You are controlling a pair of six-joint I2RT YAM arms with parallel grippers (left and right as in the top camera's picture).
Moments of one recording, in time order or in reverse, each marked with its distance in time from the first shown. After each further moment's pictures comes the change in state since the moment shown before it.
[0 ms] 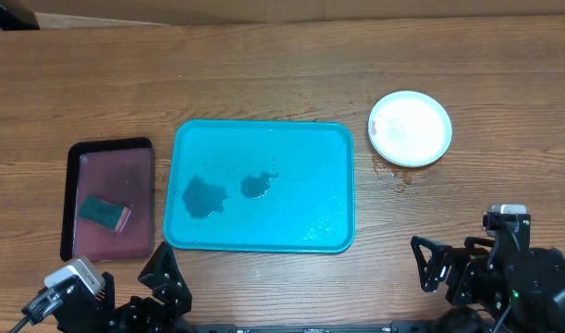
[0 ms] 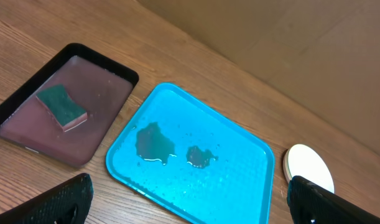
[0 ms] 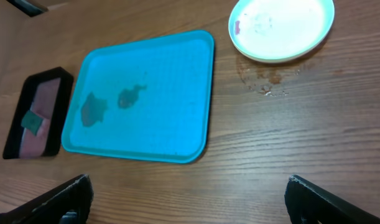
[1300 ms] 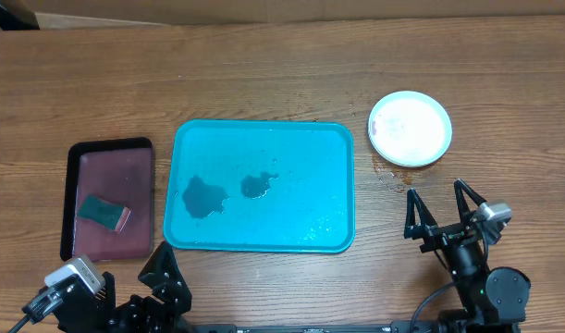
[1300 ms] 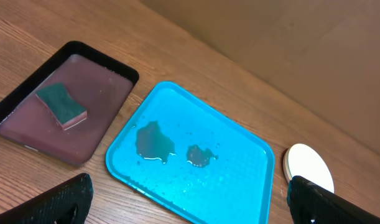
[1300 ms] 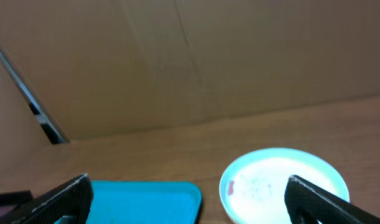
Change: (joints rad) left arm 0.000 0.000 -0.006 0.000 0.000 -0.002; right arm -0.531 -0.550 -1.061 1.327 -0.311 -0.311
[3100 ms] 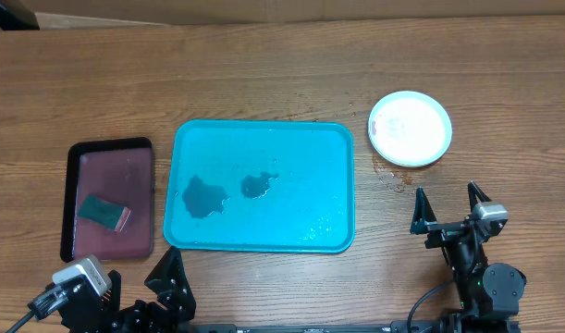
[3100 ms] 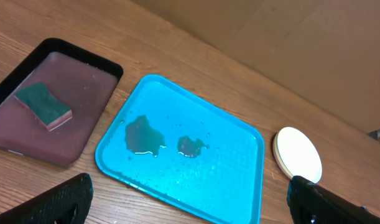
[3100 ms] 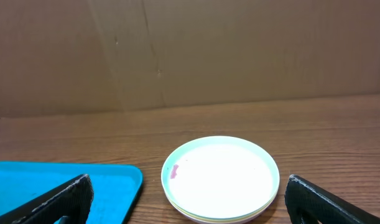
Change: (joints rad) left arm -0.092 0.000 0.000 0.000 0.000 0.000; right arm -0.110 -0.003 -0.072 -0.017 0.023 -0.183
